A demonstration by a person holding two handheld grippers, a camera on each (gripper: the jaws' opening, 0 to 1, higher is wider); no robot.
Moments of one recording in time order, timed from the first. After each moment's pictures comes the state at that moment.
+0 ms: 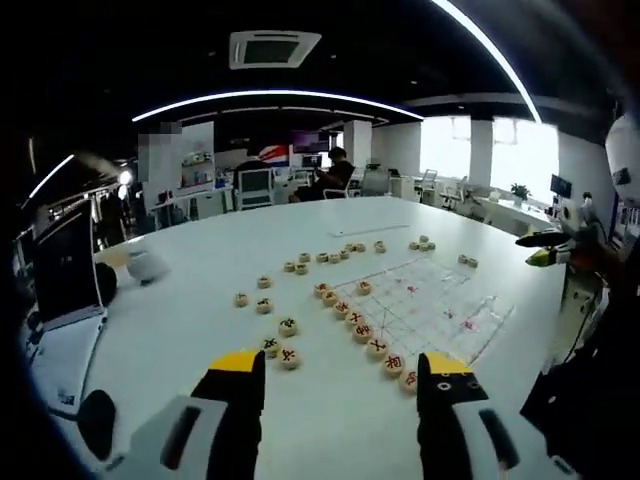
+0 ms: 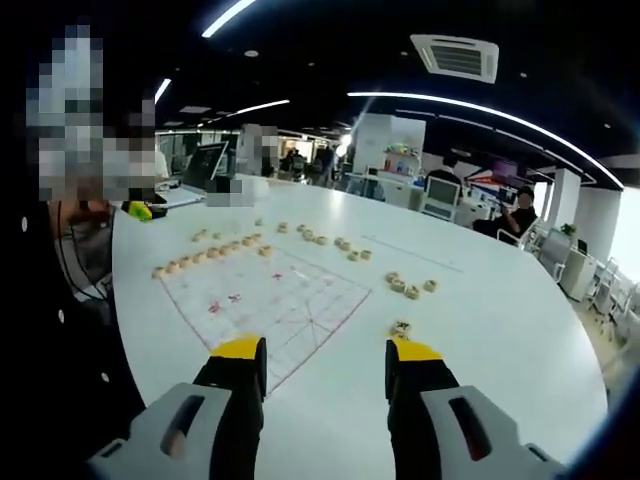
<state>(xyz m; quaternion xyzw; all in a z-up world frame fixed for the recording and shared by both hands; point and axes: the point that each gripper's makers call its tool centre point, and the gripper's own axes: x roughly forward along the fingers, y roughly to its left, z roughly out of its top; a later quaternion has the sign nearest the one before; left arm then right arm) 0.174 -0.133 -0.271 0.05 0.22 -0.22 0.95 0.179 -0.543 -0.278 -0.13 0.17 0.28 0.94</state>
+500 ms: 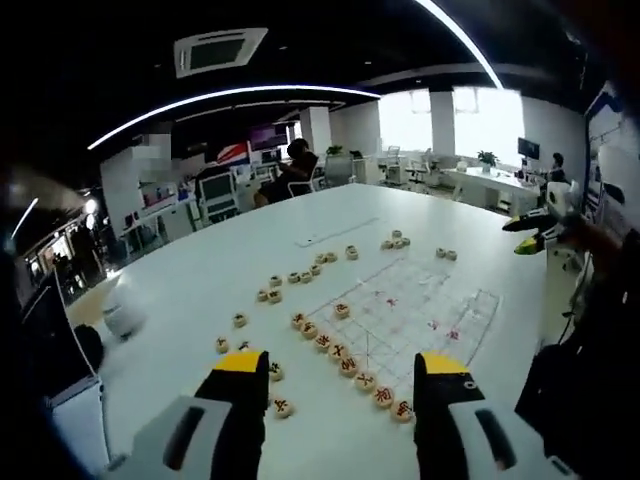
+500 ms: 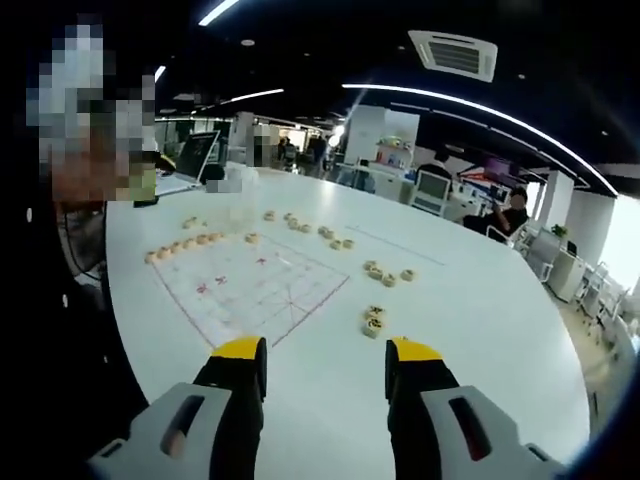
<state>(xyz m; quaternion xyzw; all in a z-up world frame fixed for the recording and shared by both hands) 0.208 -0.175 -0.229 0.12 0.25 -0.30 0.91 0.173 -0.580 -0.270 -0.15 0.18 0.26 0.93</state>
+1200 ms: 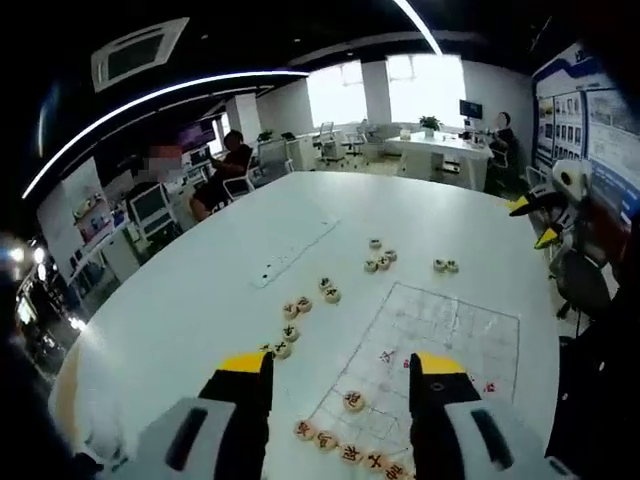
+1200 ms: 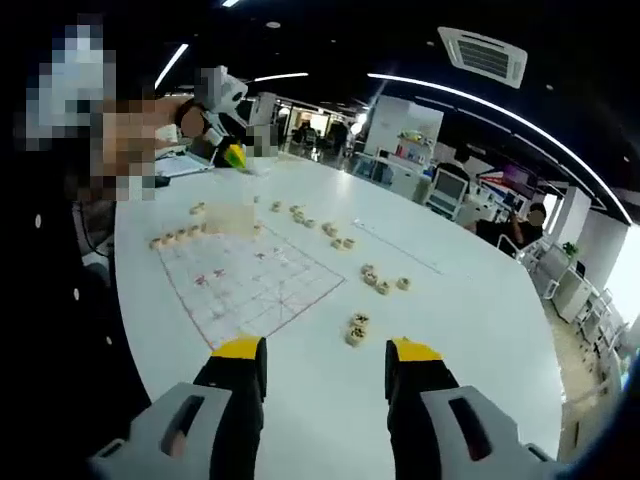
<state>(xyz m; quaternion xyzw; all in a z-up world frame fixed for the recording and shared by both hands) 0.358 -0.280 -0.229 0.21 0.28 -0.42 0.84 0.189 -0.592 -0.247 -0.20 0.21 0.29 0.91</state>
